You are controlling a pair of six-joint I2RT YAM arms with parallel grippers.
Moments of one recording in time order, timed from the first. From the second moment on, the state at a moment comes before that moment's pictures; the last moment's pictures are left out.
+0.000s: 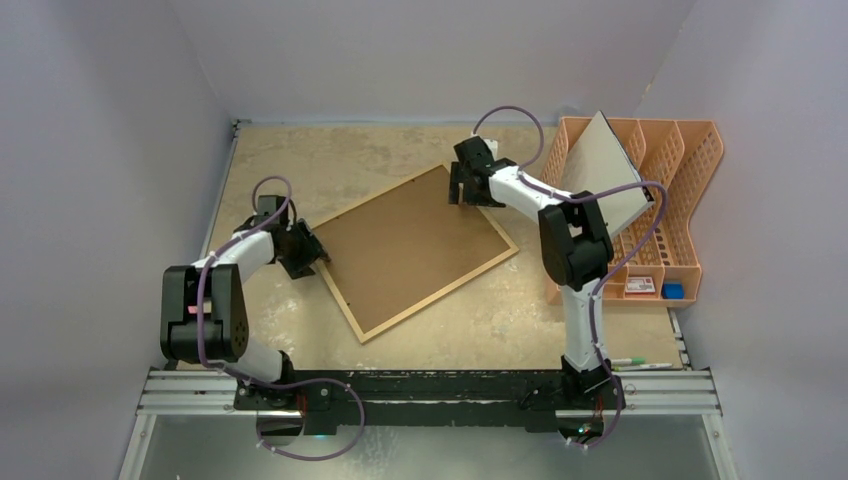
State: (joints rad) left arm 0.04 1.51 0.78 -0.42 0.16 -0.65; right arm 0.45 2.14 1.64 -0.51 0.32 0.46
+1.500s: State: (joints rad) left arm 0.10 2.01 1.53 -0.53 0.04 -0.49; right arm 0.58 1.79 1.32 -0.69 0.33 0.60
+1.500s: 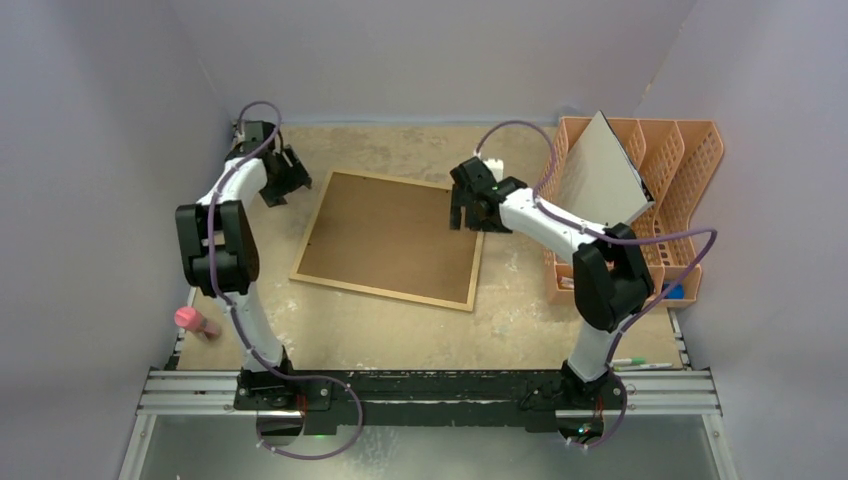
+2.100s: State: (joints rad) left arm 0.12 1.43 0.97 -0.65 0.12 -0.53; right arm 0.49 2.35 2.11 -0.54 0.19 0.41
